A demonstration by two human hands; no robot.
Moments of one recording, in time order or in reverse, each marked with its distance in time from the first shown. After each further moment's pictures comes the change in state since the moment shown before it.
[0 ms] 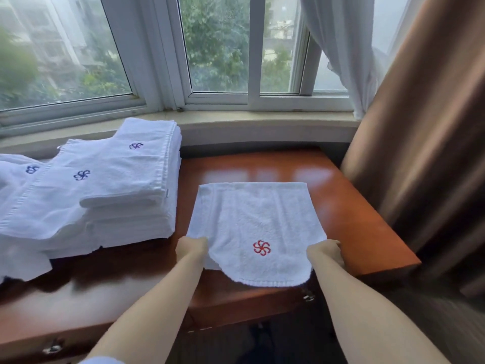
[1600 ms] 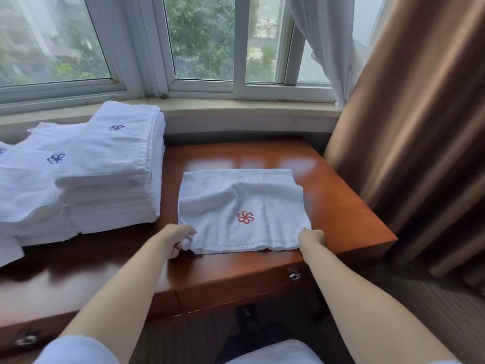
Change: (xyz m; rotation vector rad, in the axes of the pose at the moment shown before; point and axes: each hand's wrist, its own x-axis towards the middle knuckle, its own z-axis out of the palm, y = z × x) left_hand 0.023 -0.012 -0.020 0.129 -0.365 -0.084; right_hand 0.025 0.032 0.022 0.403 -0.147 -0.085
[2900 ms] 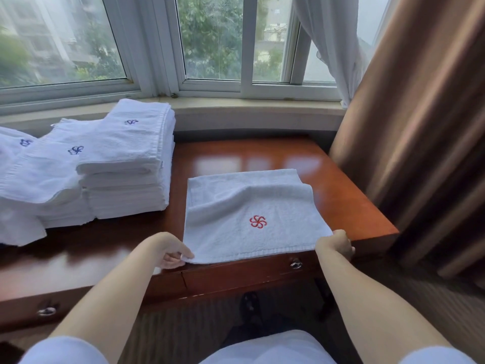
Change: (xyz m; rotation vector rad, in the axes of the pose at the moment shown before) left_hand -0.028 -0.043 -0.018 0.123 -0.142 -0.175; right_hand -0.011 0.039 -0.038 -0.213 0.309 -0.126
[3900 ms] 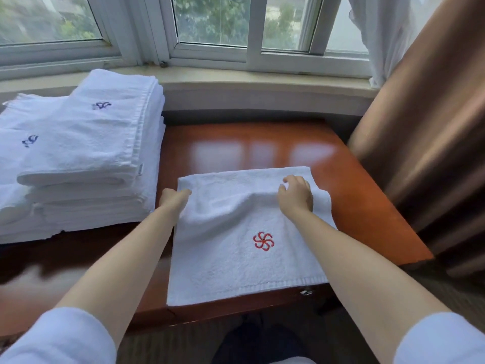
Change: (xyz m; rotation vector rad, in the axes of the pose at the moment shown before) left_hand 0.089 0.122 -0.008 -0.286 0.371 0.337; right_hand 0.030 -0.152 0.084 -0.191 -0.184 -0.701
